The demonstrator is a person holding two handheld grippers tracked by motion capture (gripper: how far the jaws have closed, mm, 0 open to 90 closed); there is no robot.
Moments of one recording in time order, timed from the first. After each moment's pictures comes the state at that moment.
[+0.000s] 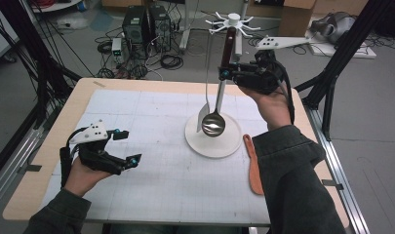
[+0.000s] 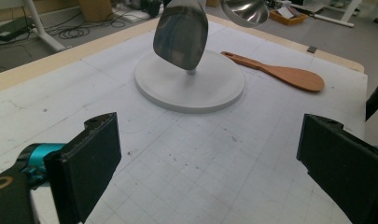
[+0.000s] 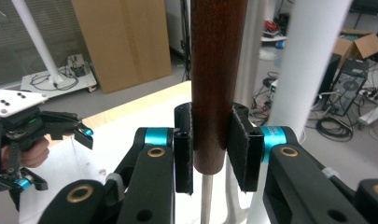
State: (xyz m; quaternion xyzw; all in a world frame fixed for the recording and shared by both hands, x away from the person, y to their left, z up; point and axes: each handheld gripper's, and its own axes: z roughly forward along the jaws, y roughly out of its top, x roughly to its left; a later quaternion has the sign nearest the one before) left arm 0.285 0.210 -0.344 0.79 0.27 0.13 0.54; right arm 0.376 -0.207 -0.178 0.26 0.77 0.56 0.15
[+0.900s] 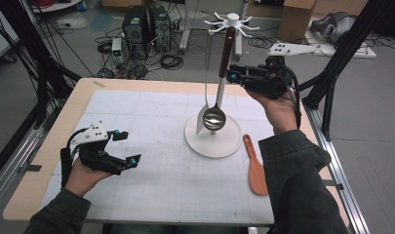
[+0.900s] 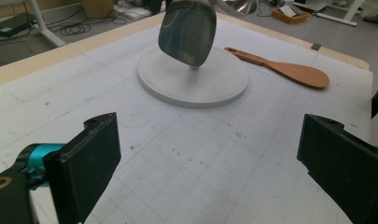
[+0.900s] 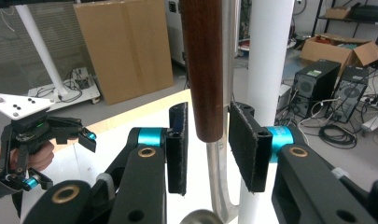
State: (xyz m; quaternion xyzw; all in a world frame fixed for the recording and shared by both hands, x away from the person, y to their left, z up) left arm 0.287 0.213 -0.352 0.79 0.27 0.13 0.54; right arm 0.373 -0.228 -0.189 0.26 0.75 0.59 0.15
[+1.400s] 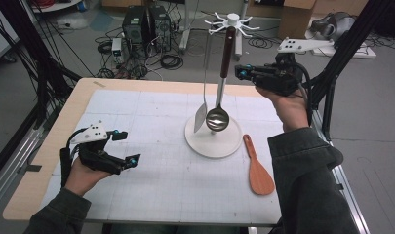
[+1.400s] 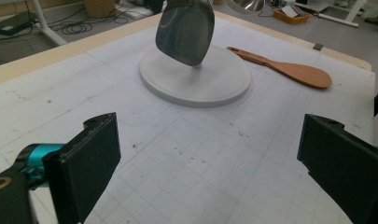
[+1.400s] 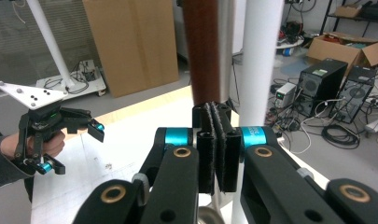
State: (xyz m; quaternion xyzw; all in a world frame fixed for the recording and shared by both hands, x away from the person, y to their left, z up) left arm 0.289 0.214 -0.353 0.79 0.28 0.13 0.54; right arm 0.370 -0.244 -0.176 0.24 0.76 0.58 0.14
